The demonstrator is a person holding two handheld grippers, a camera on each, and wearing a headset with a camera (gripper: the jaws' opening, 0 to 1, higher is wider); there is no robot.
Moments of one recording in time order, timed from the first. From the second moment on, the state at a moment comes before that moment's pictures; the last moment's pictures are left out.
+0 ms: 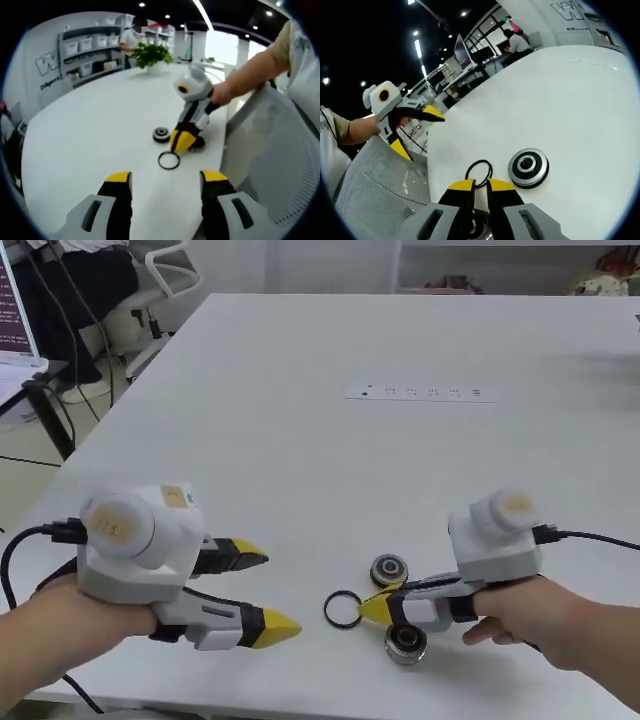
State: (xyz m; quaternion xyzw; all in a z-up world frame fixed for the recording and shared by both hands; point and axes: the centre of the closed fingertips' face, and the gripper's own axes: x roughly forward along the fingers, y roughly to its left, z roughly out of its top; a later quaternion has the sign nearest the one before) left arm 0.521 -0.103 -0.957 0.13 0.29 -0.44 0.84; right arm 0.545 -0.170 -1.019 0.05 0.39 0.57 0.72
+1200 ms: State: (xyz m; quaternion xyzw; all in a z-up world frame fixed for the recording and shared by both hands) left arm 0.546 -0.116 -0.951 0.14 0.29 -0.45 0.83; right arm 0.562 -0.210 -0.982 0.05 0.34 0.55 0.76
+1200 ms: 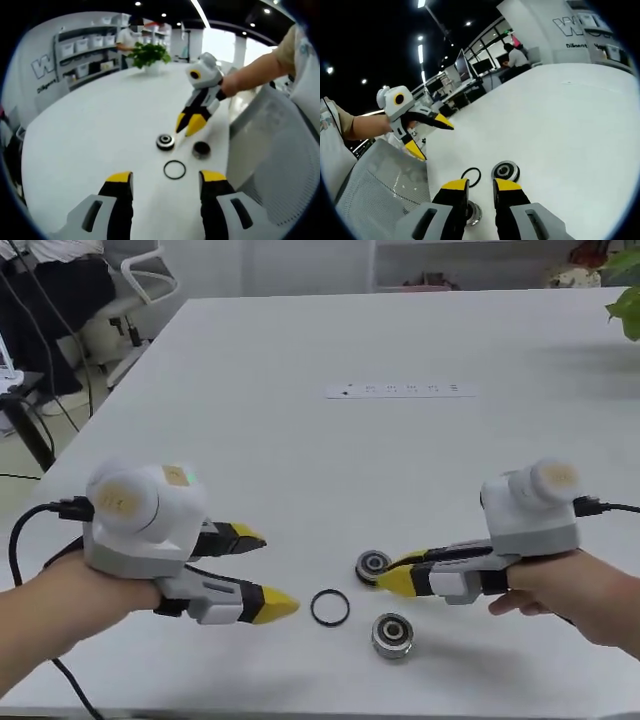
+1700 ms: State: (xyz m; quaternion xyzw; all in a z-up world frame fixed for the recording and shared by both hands) left arm 0.562 -0.138 -0.960 0.14 0.29 -0.46 0.82; right arm 0.580 -0.224 -0.992 0.03 0.32 0.54 0.78
